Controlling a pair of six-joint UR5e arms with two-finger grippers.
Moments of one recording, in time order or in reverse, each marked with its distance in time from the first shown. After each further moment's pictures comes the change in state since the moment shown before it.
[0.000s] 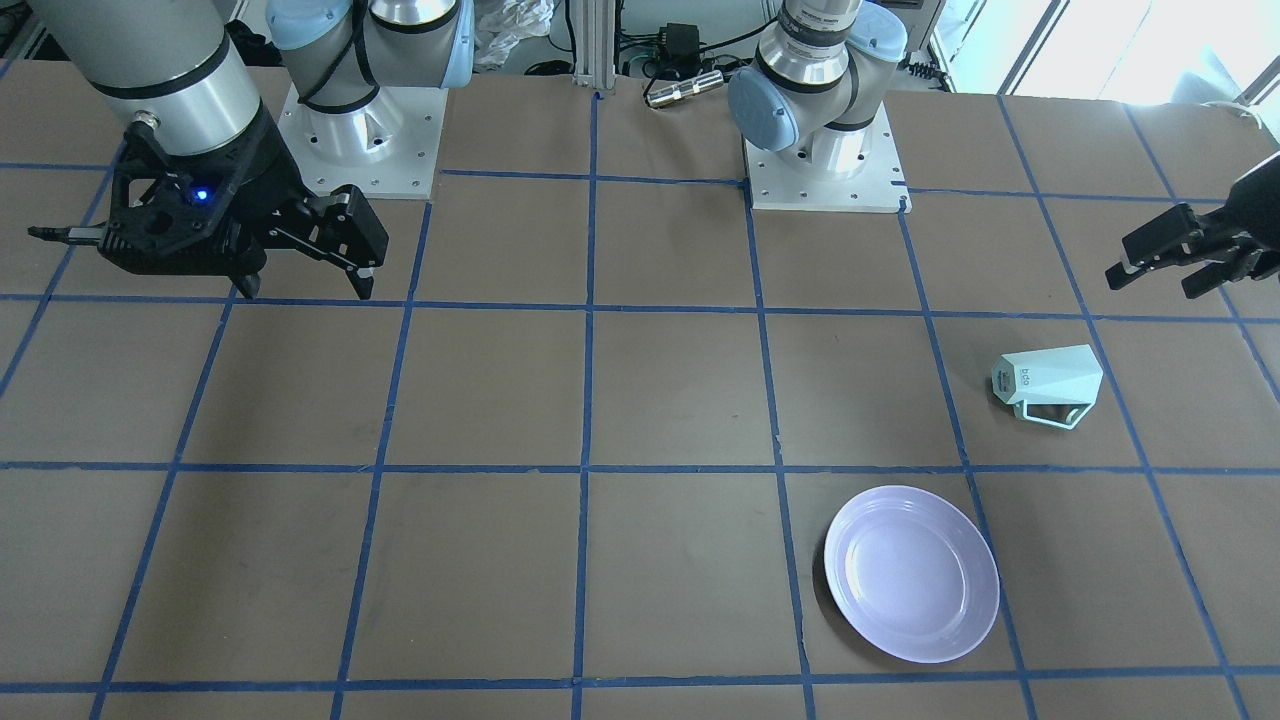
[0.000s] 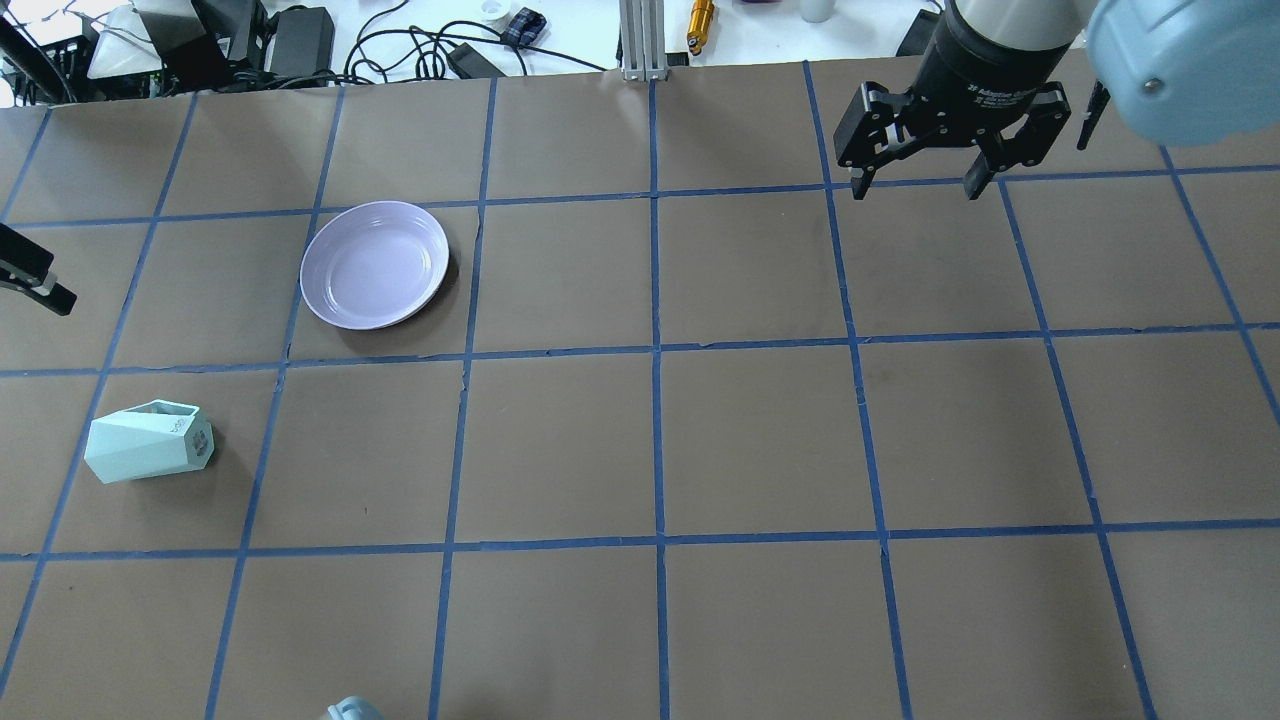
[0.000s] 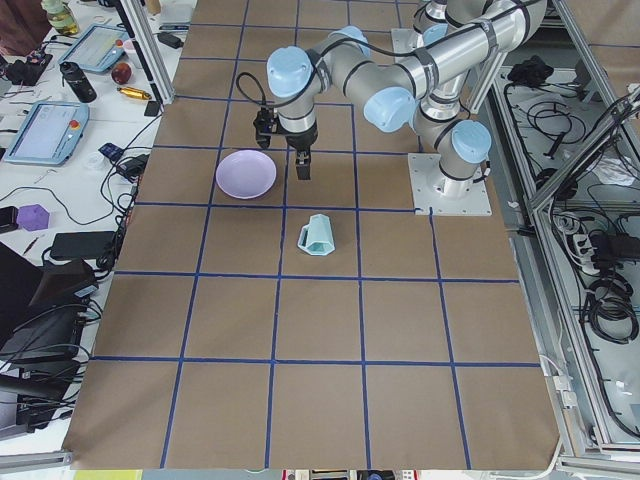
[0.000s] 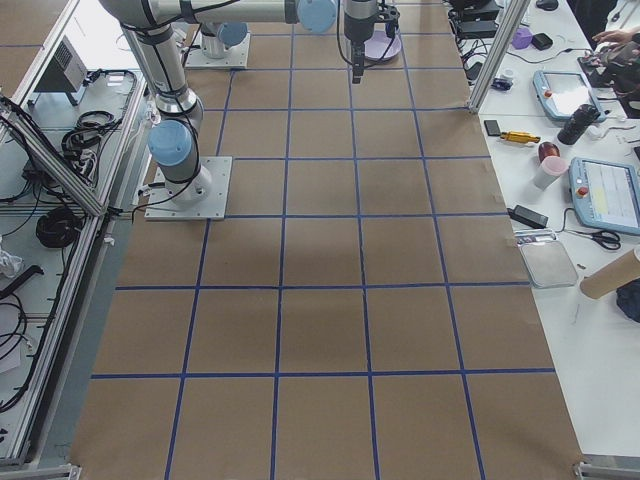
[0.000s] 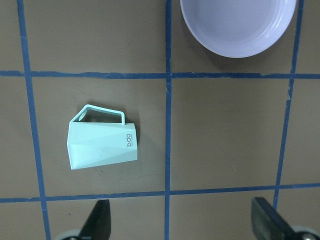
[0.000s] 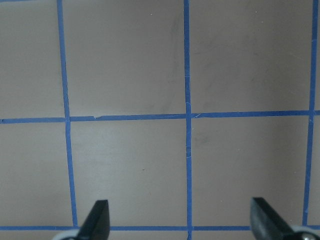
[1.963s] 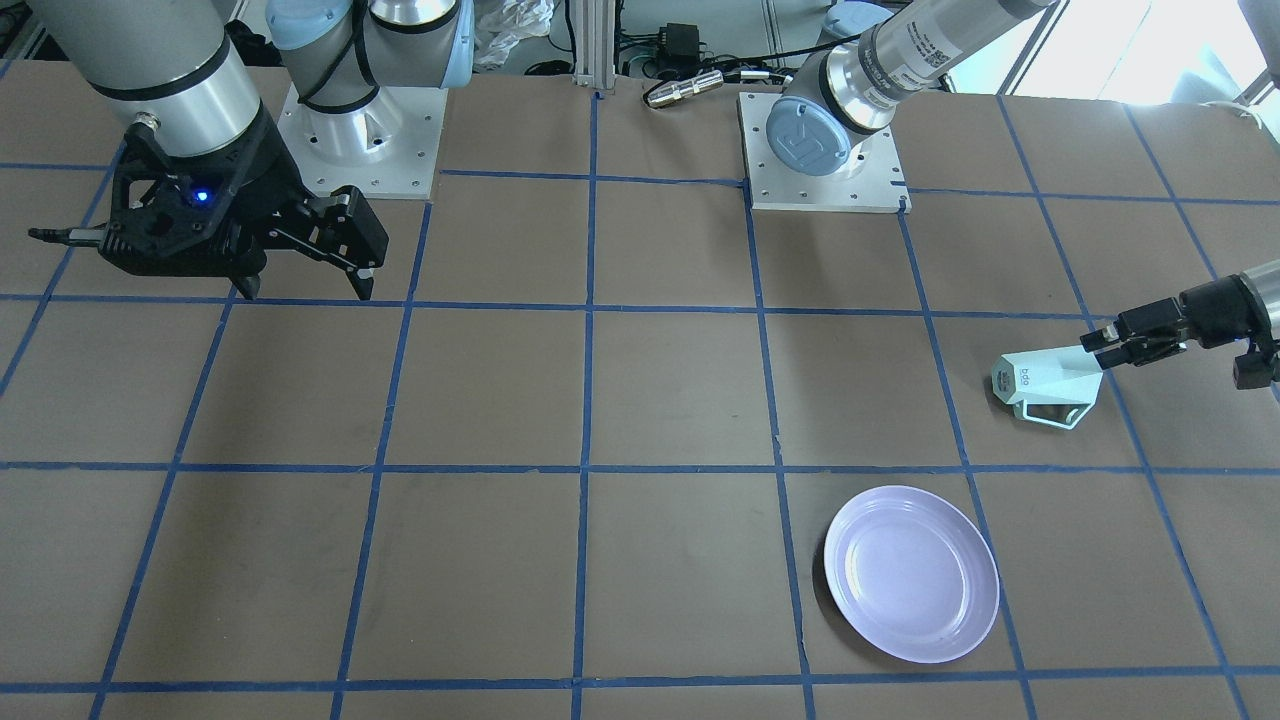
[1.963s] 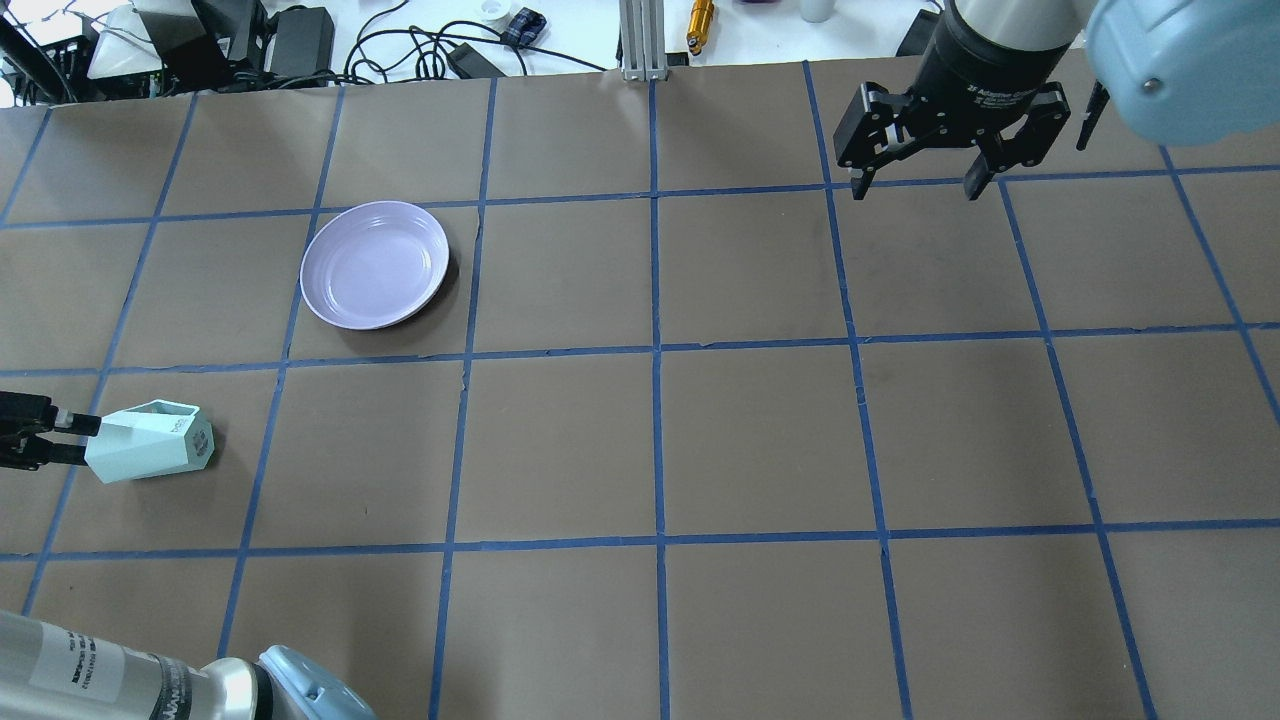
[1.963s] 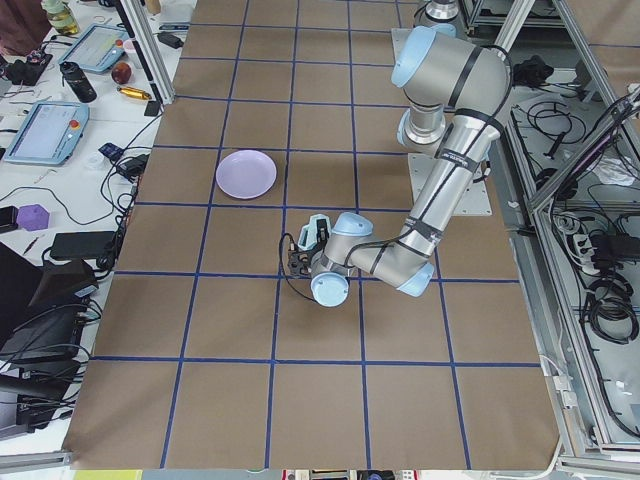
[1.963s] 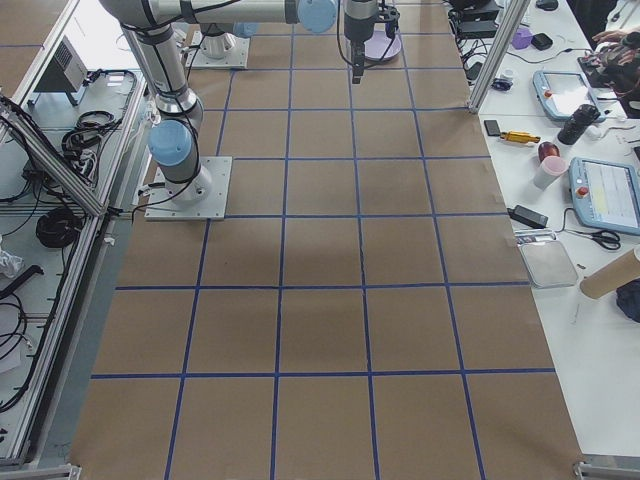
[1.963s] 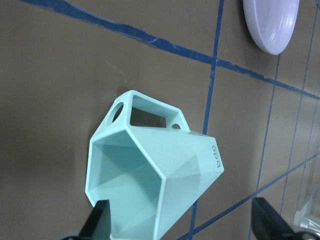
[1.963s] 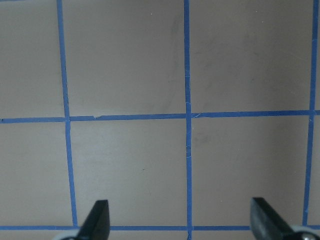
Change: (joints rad) left arm 0.362 -0.423 -0.075 -0.085 -0.341 0.402; right arm 0.000 0.001 0.000 0.000 0.000 0.000
